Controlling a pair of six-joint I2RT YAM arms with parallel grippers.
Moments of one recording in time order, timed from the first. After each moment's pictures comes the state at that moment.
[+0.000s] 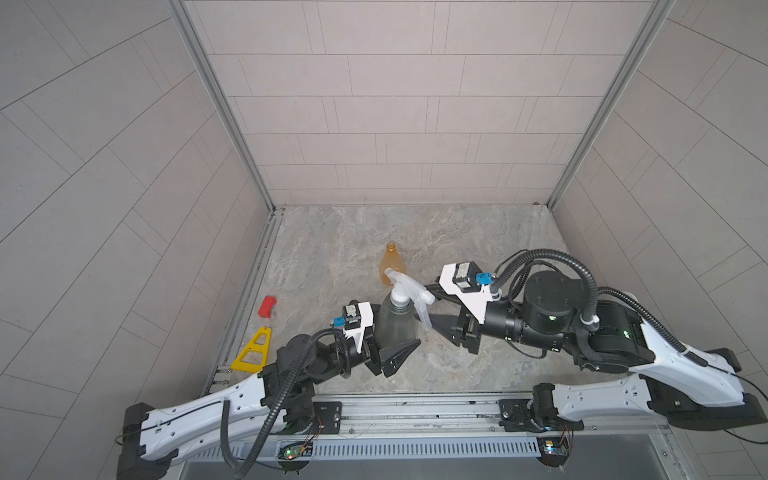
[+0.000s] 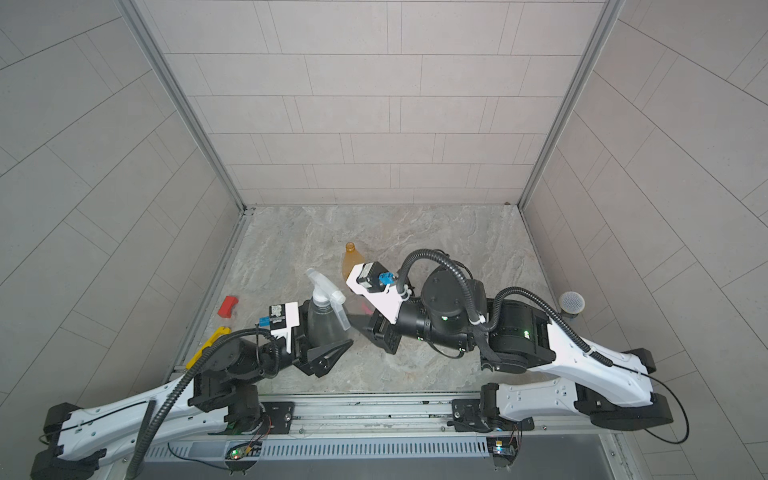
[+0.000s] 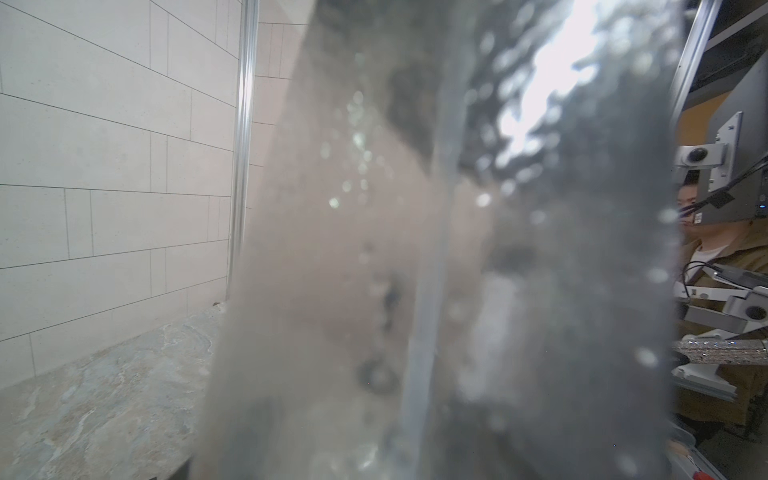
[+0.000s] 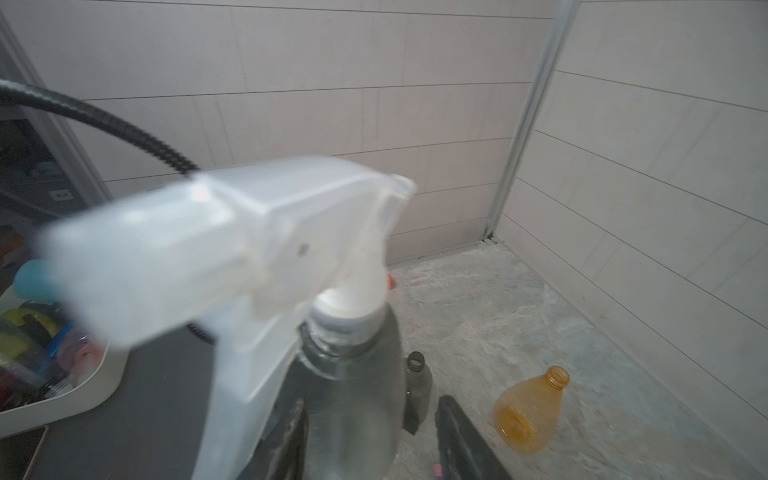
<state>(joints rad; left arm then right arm) -1.17 0.55 0.44 0.36 0.04 -0.17 1.39 1.07 1.54 -0.66 0.18 -0.01</state>
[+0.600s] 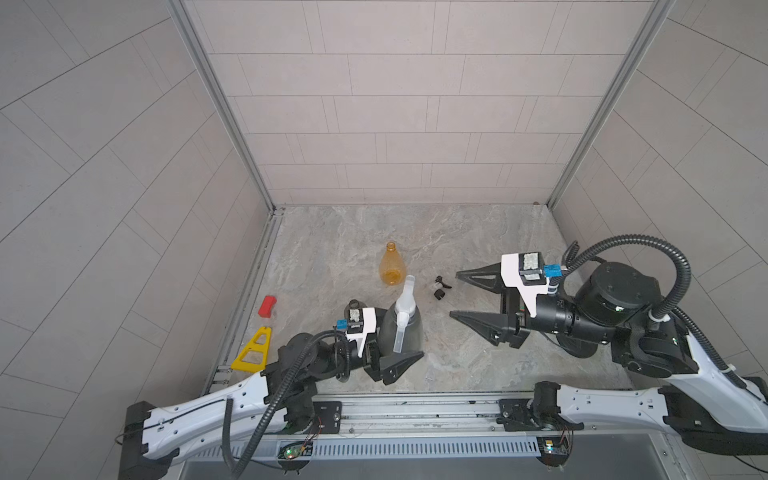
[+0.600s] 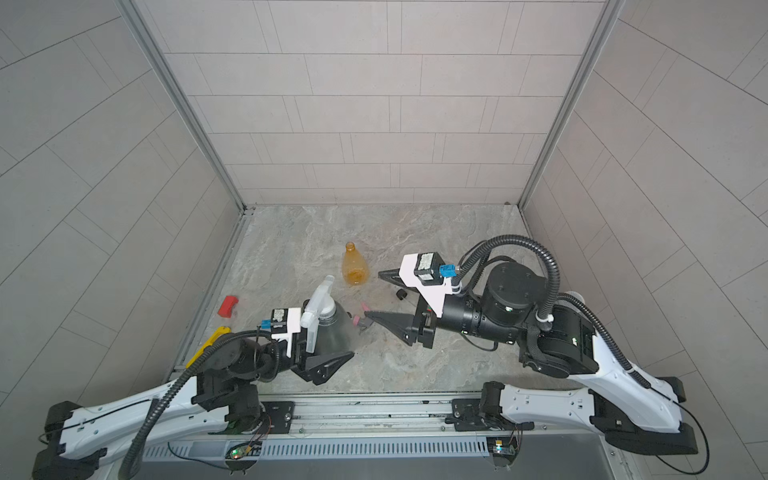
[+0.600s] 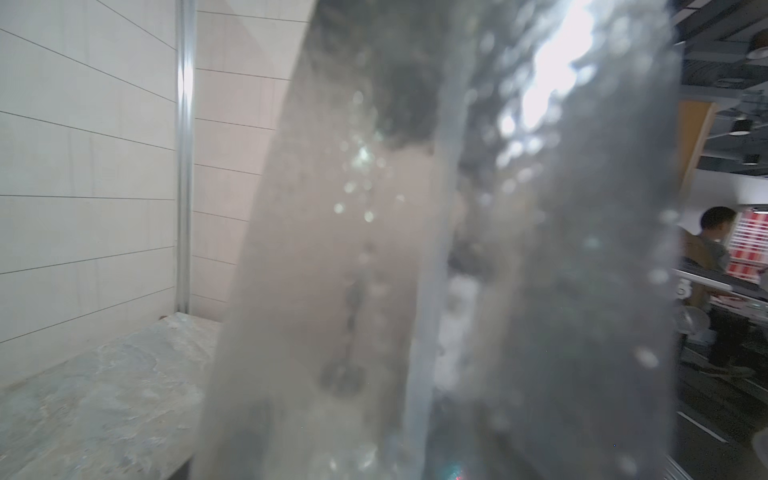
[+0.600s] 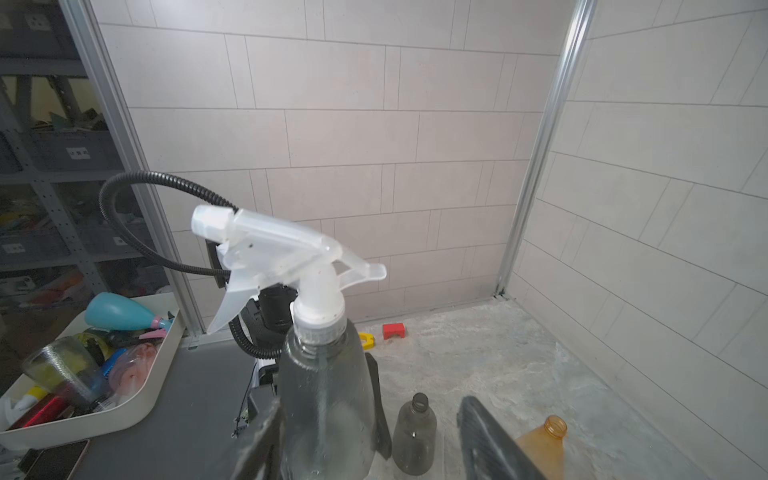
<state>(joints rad) -1.17 0.59 0.44 0.42 0.23 -0.20 1.12 0.93 1.47 -0.56 -0.20 0.00</state>
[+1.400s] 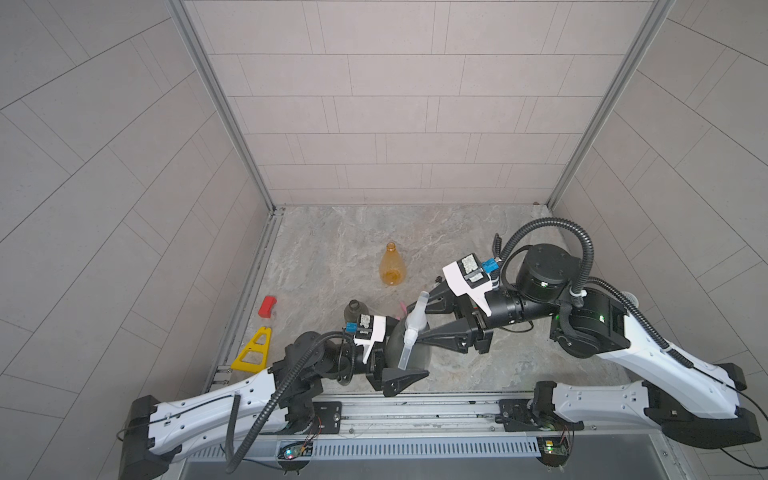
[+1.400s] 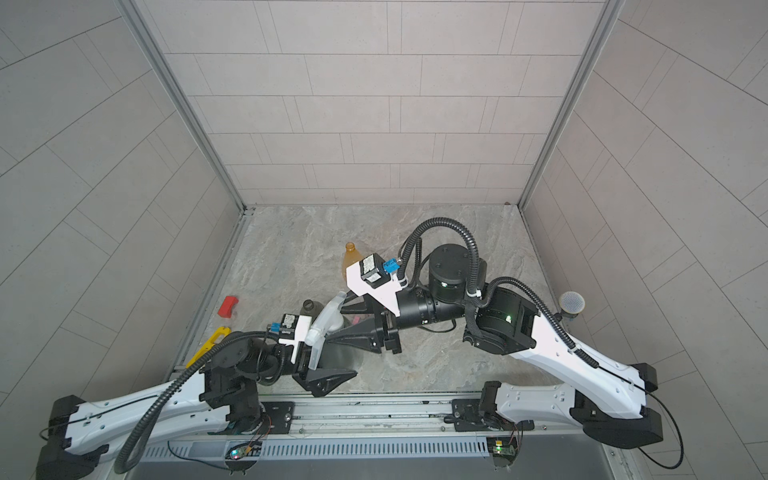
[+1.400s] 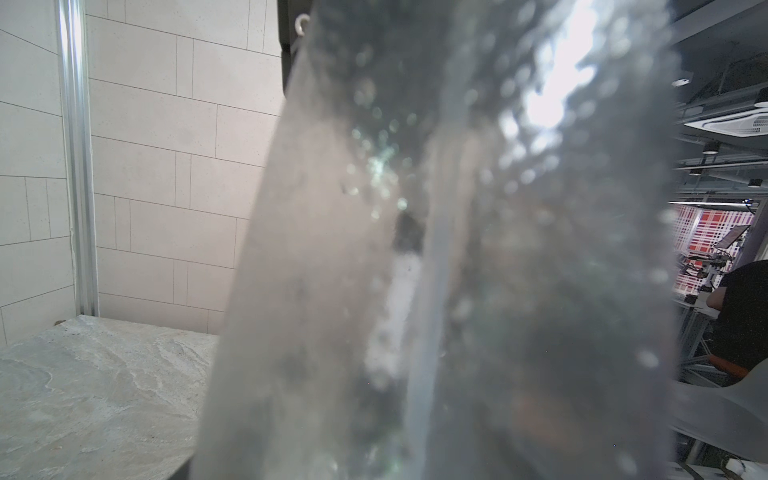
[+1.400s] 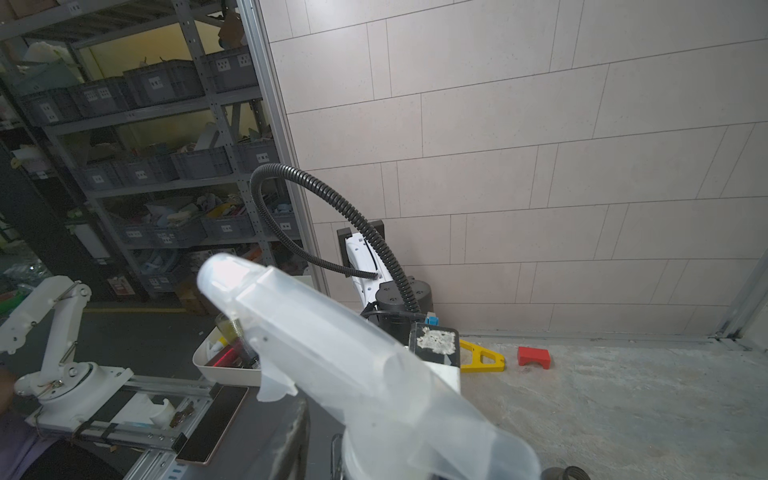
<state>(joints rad) -1.17 0.63 0.44 0.47 0.36 -0.25 1.09 1.09 1.47 -0.42 -0.60 0.09</state>
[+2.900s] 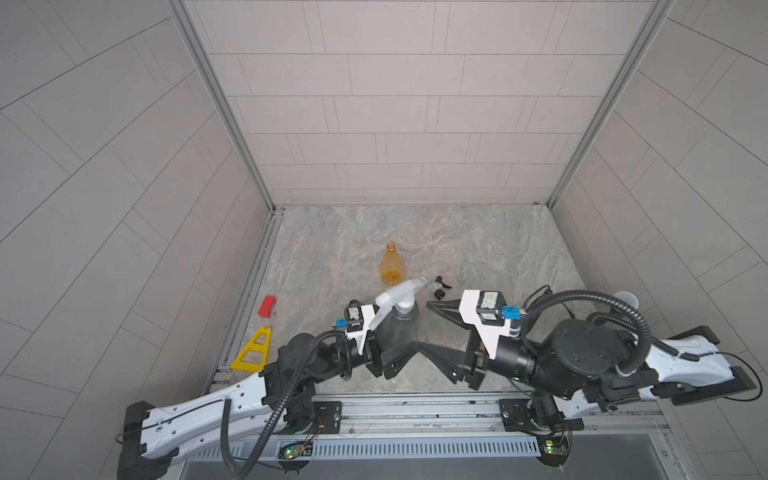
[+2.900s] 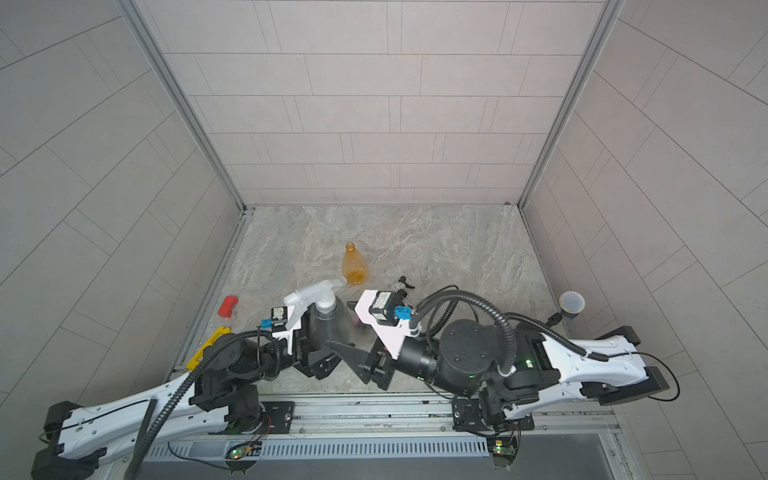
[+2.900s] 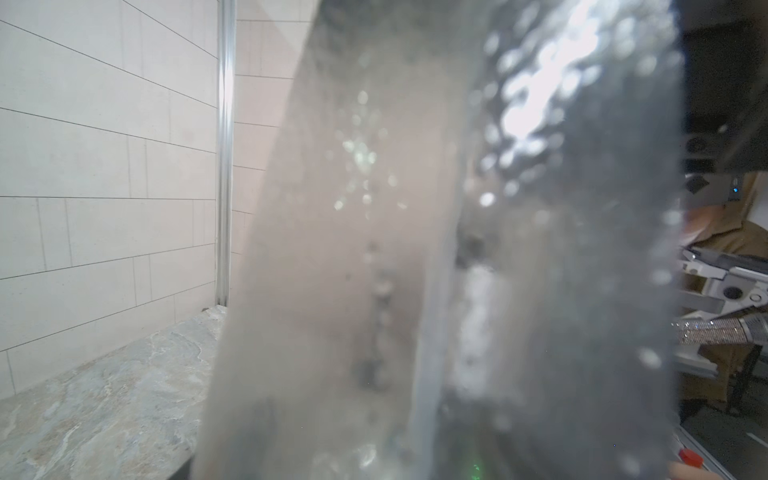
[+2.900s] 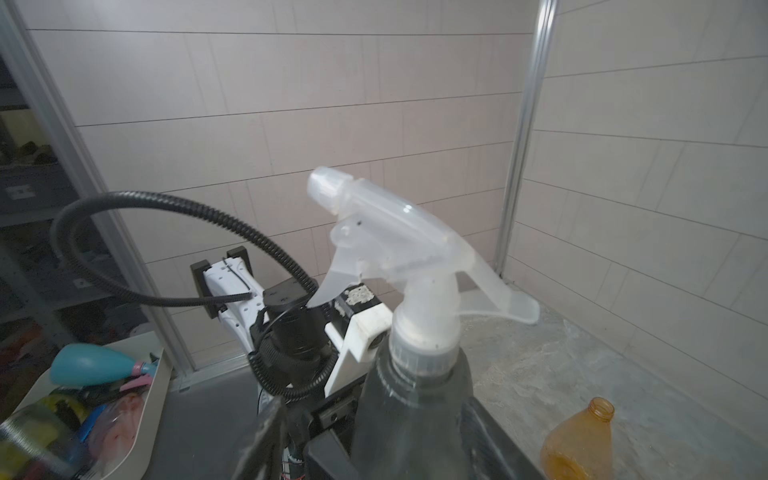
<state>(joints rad) -1.17 0.55 0.45 0.37 0.09 -0.16 1.61 0.96 1.38 -0.42 0.44 0.07</state>
